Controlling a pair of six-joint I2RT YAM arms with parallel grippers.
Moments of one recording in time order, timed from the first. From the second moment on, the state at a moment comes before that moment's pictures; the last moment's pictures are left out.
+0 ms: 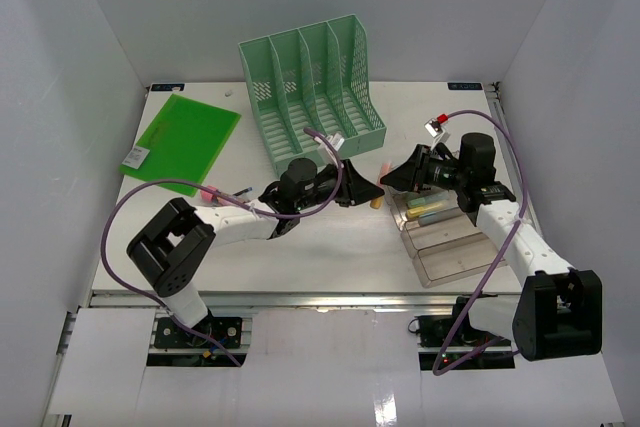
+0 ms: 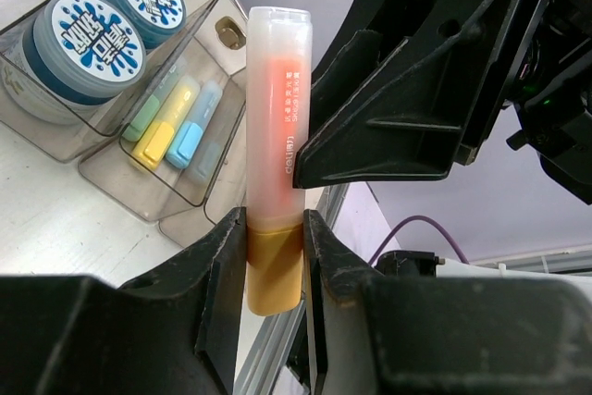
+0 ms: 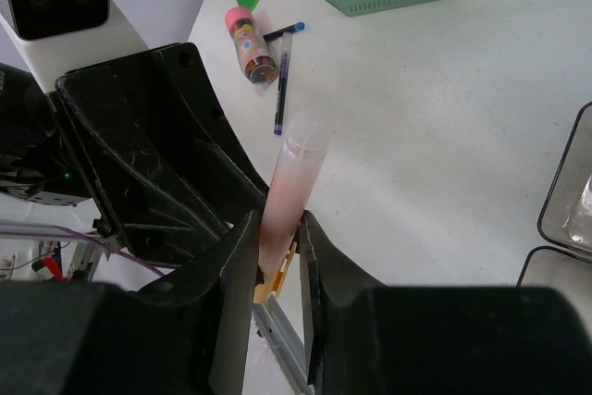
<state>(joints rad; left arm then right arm) -0.82 1.67 0.88 0.70 0.35 -0.89 0.15 1.19 0.76 0.01 -0.90 0.50</state>
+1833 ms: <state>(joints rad) -0.78 0.42 0.40 -0.22 -0.06 -0.80 0.18 1.23 0.79 -0.44 -0.22 -1.13</state>
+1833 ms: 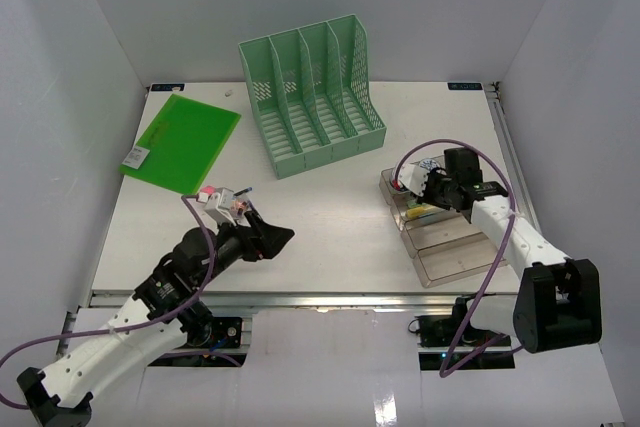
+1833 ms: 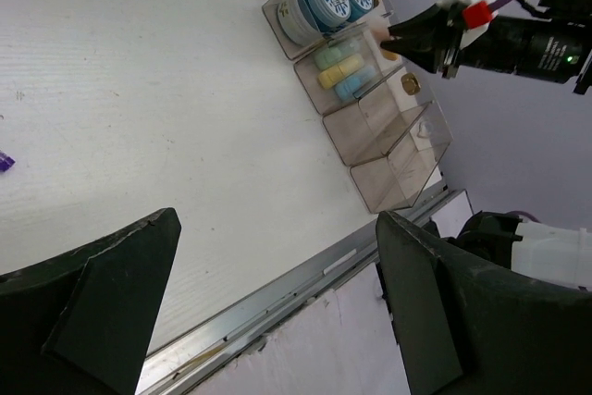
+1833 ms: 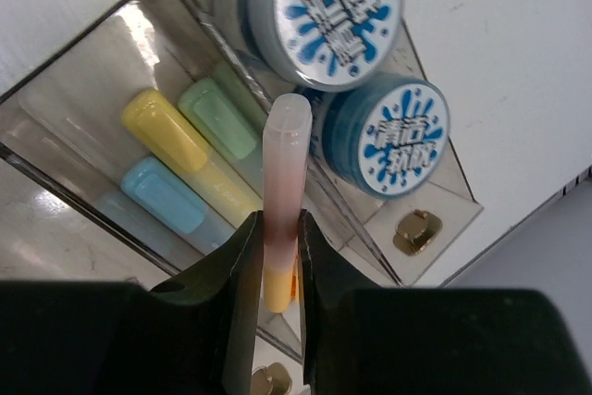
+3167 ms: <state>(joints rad) -0.08 1.25 0.79 -0.51 -0.03 -0.95 0.09 1.11 0.80 -0.63 -1.10 -0.83</state>
